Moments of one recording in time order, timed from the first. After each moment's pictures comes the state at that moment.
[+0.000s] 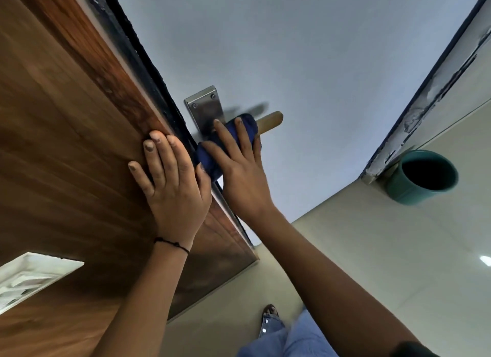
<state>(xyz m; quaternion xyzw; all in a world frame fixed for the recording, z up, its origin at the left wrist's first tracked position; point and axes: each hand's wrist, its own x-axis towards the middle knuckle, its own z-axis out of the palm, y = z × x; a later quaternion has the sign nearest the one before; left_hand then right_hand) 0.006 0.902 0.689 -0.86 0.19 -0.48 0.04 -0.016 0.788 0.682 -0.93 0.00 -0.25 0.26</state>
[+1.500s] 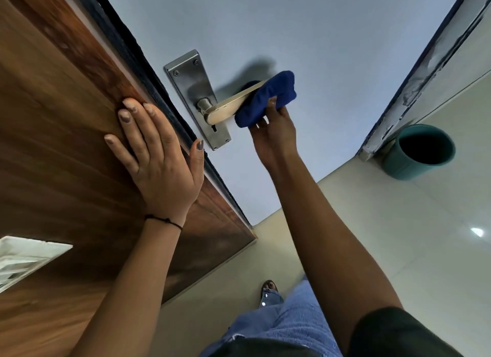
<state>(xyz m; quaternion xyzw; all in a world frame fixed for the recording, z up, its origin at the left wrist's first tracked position) 0.003 0.894 0.695 -0.87 0.18 -0.47 0.04 0.002 0.727 0.687 -0.24 0.24 -0.19 0.92</state>
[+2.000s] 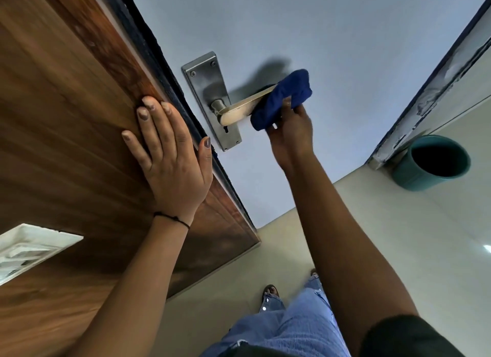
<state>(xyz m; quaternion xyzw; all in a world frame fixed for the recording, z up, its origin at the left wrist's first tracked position) 0.005 0.897 0.694 -0.87 0.17 -0.47 0.05 0.001 0.719 0.690 -0.29 0.25 -0.19 0.90</state>
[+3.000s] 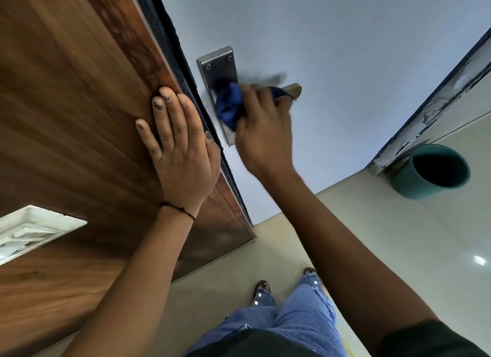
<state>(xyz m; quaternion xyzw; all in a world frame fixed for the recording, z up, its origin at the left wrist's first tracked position) 0.006 0.897 0.691 -0.86 0.17 -0.48 0.05 -0.008 0.769 0.709 -0.90 0.10 -0.30 0.29</state>
